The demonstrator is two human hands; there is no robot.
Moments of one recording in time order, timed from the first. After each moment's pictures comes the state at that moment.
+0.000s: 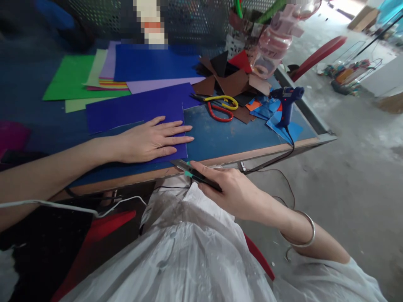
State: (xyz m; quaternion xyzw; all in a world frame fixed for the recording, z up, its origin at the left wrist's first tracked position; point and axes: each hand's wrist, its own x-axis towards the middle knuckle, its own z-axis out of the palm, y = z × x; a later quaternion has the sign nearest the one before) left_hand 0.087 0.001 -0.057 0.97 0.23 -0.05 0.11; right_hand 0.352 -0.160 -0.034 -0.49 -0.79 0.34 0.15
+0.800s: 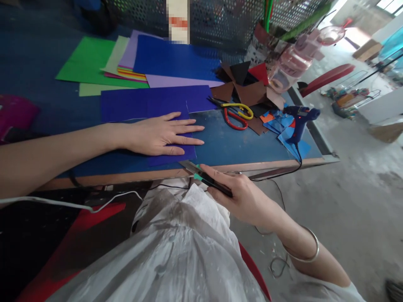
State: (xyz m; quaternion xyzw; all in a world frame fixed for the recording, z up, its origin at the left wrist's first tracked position) left_hand 0.080 0.013 -0.056 0.97 0.20 -0.05 0.13; right_hand 0.356 -0.151 -0.035 -0.49 -0.78 0.36 0.12
